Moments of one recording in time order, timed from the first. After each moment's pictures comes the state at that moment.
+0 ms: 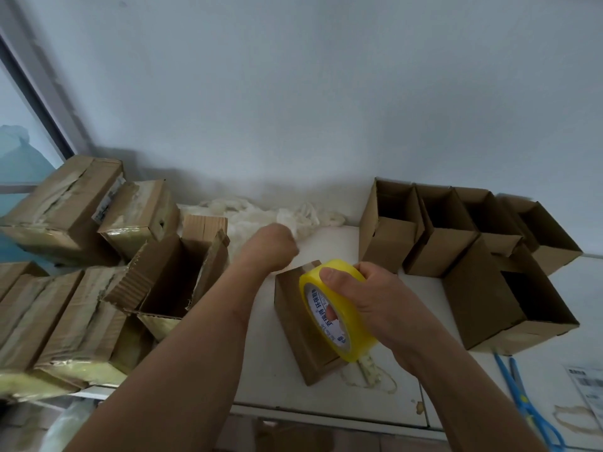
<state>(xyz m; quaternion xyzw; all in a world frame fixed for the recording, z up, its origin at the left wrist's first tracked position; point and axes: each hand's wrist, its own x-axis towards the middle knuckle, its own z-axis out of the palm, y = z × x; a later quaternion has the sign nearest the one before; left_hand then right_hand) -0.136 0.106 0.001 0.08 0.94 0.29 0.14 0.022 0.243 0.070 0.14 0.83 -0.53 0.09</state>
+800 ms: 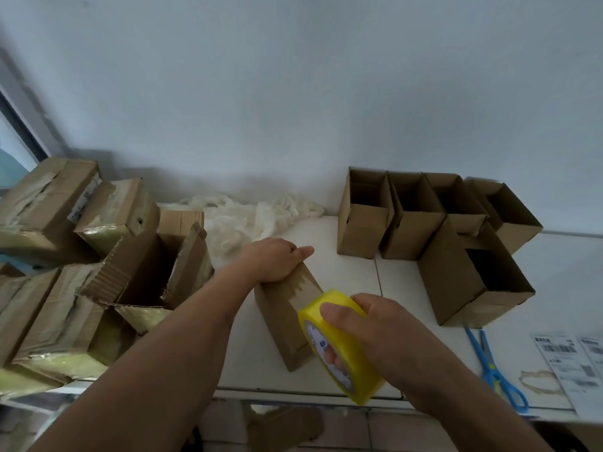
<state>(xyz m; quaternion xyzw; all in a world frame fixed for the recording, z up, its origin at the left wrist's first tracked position) -0.107 0.134 -0.013 0.19 0.95 0.13 0.19 0.084 0.270 0.067 0.15 0.81 -0.55 0.17</state>
